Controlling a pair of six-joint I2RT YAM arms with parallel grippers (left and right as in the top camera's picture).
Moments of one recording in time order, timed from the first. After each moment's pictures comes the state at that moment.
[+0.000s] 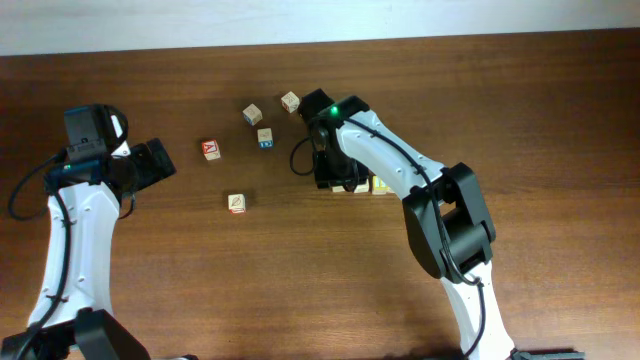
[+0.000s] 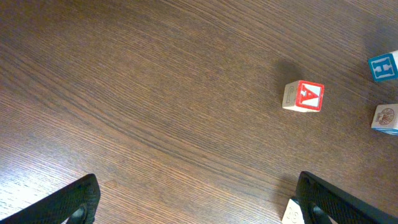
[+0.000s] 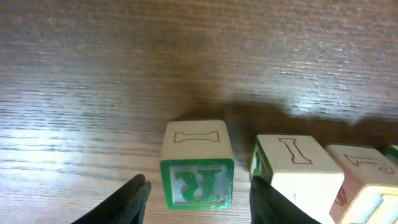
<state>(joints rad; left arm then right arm) 0.23 1.56 1.24 -0.75 -0.03 -0.21 0.53 2.31 1.91 -1.18 -0.01 0.47</state>
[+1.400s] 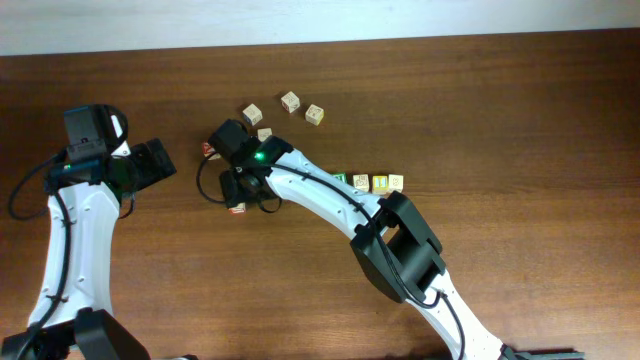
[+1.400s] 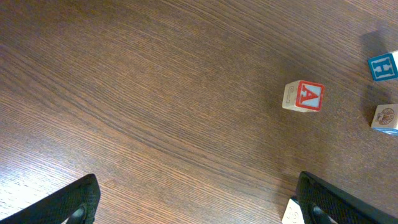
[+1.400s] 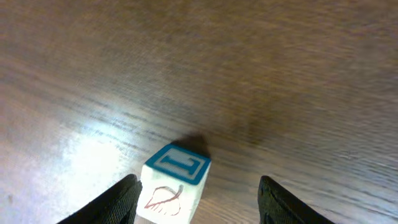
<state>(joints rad) 0.23 1.56 1.24 -0.75 -0.03 -0.21 0.82 2.43 2.08 -0.83 -0.14 0.57</state>
